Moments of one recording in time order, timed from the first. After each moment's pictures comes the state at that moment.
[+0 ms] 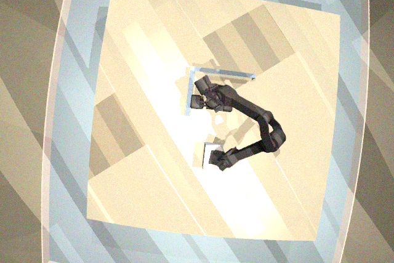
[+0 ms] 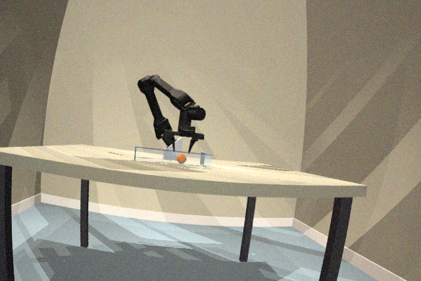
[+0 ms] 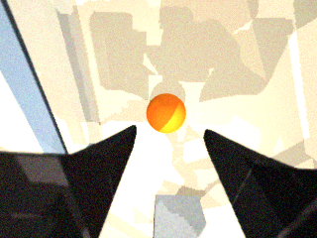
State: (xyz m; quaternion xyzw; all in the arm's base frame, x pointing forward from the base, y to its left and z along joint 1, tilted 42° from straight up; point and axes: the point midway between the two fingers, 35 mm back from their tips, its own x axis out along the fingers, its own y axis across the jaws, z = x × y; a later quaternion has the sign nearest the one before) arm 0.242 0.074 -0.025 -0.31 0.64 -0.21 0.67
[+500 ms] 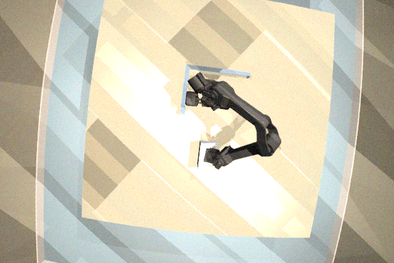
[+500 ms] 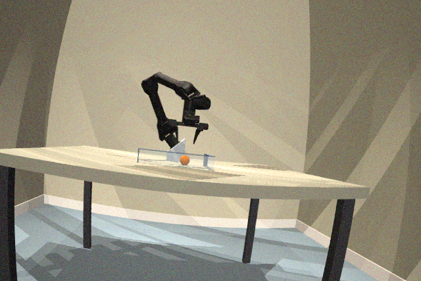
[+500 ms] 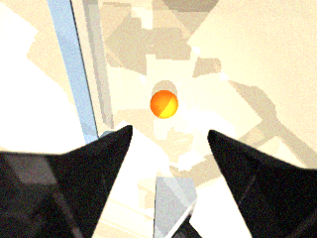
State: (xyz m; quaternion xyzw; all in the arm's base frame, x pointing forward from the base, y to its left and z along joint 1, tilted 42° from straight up) arm 0.239 0.109 0.015 -0.31 0.63 -0.20 0.68
